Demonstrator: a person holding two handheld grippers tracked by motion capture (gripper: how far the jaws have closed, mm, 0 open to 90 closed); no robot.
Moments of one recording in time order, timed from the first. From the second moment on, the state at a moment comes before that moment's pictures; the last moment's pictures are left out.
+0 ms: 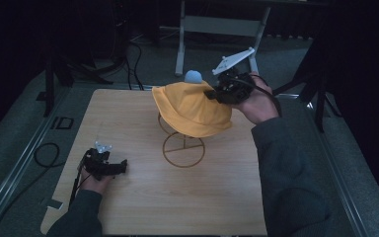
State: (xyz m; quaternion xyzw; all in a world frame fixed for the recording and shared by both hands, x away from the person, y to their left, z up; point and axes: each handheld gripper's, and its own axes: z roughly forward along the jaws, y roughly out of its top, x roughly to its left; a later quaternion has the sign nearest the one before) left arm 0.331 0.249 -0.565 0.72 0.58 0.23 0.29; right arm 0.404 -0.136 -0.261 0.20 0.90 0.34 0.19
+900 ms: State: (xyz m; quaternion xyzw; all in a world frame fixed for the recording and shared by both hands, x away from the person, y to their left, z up) left arm 0.331 0.249 -0.565 0.73 0.58 0.23 0.29; right arm 0.424 -0.059 -0.282 0.19 0.91 0.32 0.16
